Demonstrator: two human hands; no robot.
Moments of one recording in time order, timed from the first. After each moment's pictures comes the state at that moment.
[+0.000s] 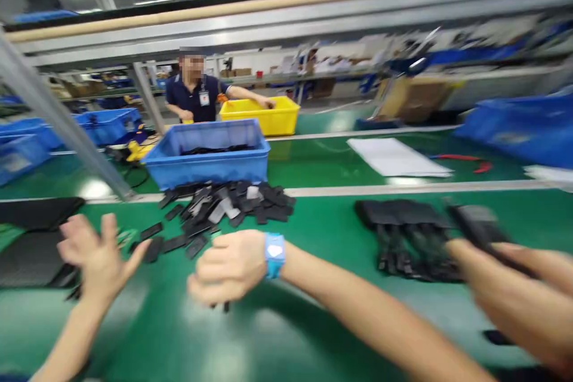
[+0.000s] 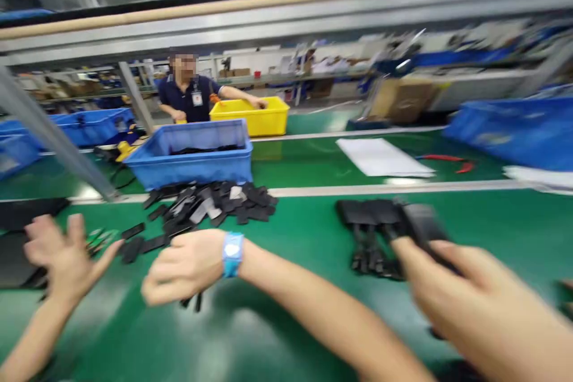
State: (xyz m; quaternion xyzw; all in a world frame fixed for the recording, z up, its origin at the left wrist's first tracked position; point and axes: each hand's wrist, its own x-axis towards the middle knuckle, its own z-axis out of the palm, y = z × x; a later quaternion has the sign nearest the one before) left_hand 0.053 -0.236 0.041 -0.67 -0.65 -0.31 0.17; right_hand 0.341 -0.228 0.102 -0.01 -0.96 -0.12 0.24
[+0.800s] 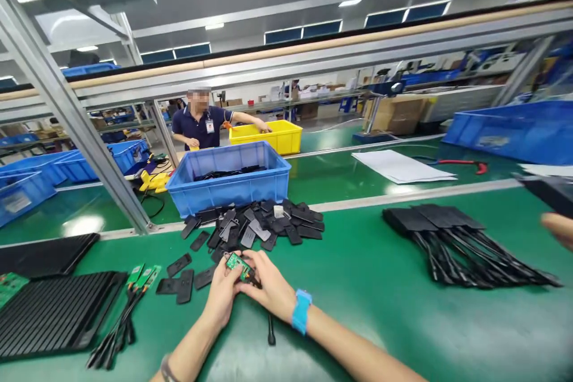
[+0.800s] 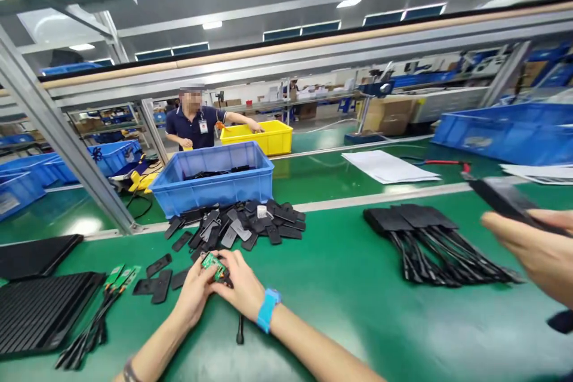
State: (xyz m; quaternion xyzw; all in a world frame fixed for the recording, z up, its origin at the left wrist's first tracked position) left_hand 0.140 -0.200 -0.048 -0.39 -0.37 -0.48 -0.69; right_hand 0.281 -0.230 -0.034 -0.52 -0.71 0.27 0.39
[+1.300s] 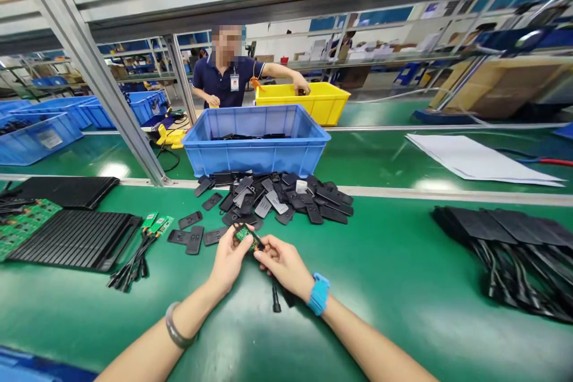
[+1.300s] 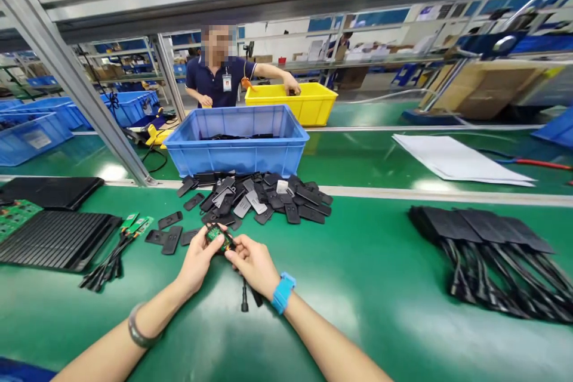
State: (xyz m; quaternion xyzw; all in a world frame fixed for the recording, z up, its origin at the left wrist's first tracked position) left_hand 0.133 -0.216 -0.034 -0.44 -0.41 -0.53 -0.60; right_hand 0.283 -0.231 -0.050 -0.50 -0.59 0.50 0.39
